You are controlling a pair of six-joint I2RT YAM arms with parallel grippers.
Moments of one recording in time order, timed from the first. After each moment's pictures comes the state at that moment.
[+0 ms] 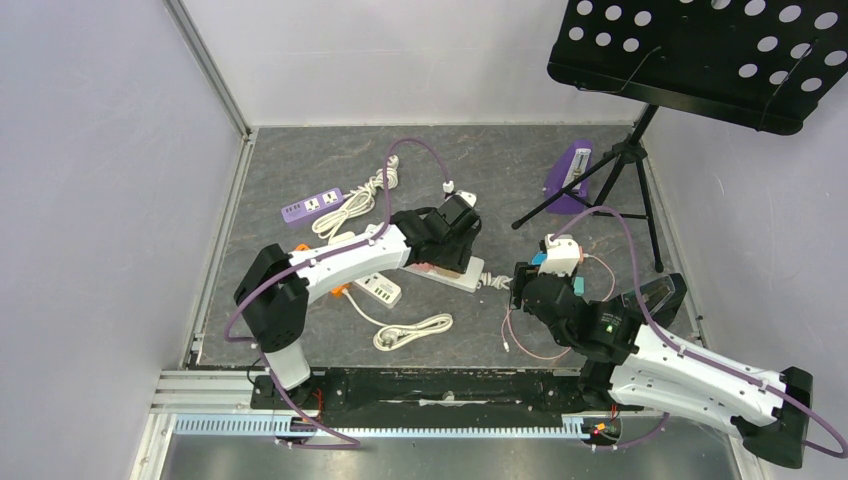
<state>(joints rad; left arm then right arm) -0.94 1.74 1.35 -0.62 -0.23 -0.48 1.03 0.72 0.59 -0.60 0.74 0.69</state>
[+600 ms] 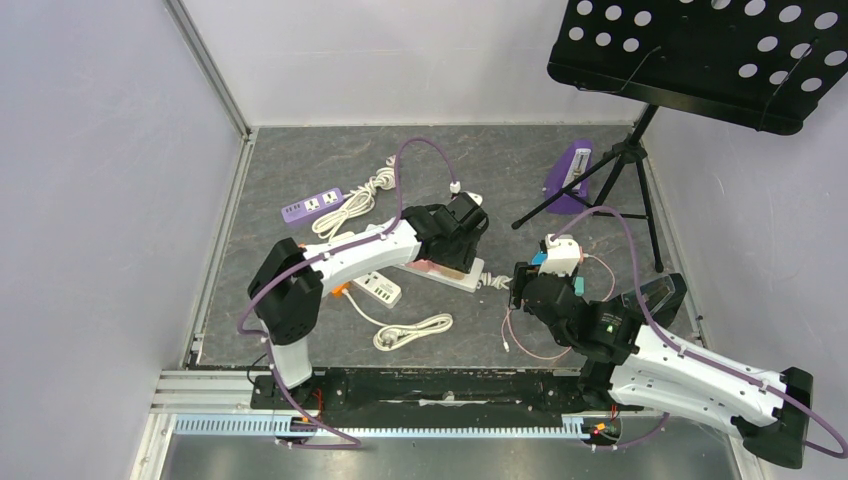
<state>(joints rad) -0.94 1.82 1.44 -0.68 -0.21 -0.48 1.03 0.72 0.59 -0.60 0.74 0.69</state>
